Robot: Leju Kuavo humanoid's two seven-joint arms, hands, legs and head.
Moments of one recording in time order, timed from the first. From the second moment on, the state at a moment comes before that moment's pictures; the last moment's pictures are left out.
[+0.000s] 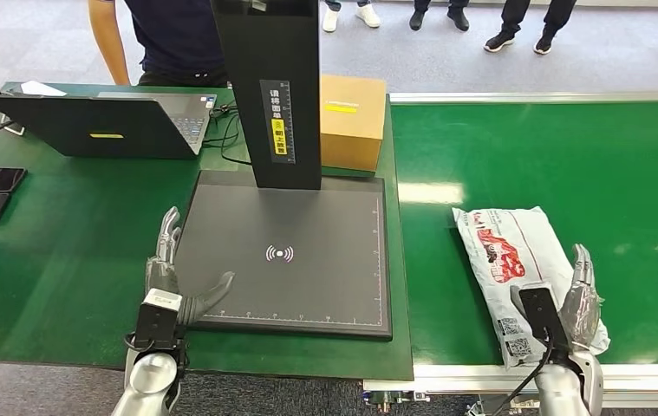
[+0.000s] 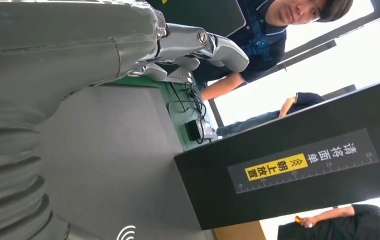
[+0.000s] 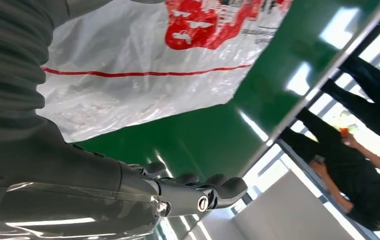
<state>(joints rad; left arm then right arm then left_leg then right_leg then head) -0.09 -0.14 -0.13 -1.32 -0.40 0.25 -0.67 -0.18 0.01 -0.46 -1.09 0.59 -0.40 -0.43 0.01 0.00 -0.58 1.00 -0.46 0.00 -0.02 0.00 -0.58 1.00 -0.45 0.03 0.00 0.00</state>
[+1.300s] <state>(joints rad) -0.10 -0.15 -0.13 -1.34 -0.44 0.23 -0.63 -0.32 -0.05 -0.56 -0.68 0.84 -0.31 -0.26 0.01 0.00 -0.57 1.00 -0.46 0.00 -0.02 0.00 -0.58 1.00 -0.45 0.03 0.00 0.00</state>
